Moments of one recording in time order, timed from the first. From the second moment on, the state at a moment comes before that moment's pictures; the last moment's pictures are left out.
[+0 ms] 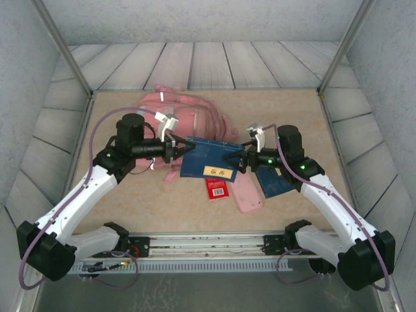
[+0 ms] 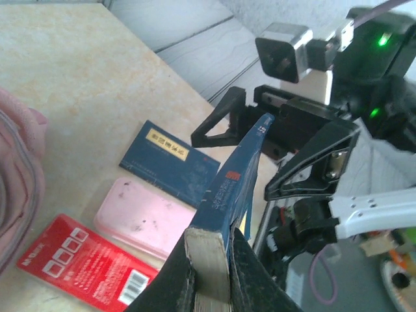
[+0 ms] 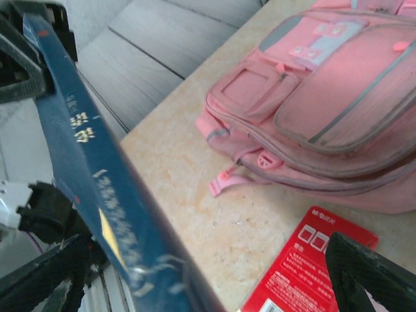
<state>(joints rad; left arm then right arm) -0.52 1.10 0.97 -0.24 0.82 -0.41 0.35 0.99 0.77 -0.24 -0.71 0.22</state>
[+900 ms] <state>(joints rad) -0.41 1.22 0.91 0.02 0.94 -0.65 0.30 1.06 0.71 0.07 -0.96 0.54</state>
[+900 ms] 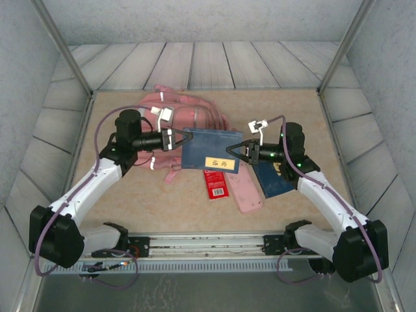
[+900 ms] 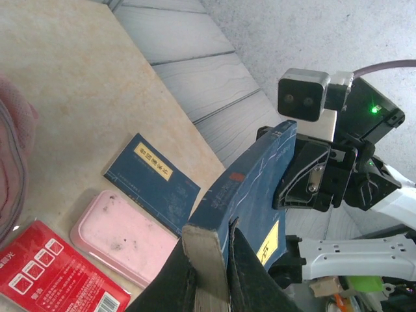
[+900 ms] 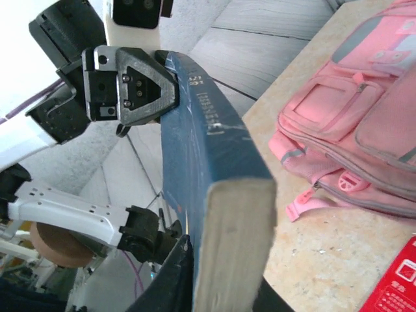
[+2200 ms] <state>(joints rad) -0.65 2.07 1.56 -0.24 0.33 -0.41 0.22 0.91 0.98 -0.74 0.00 0.25</state>
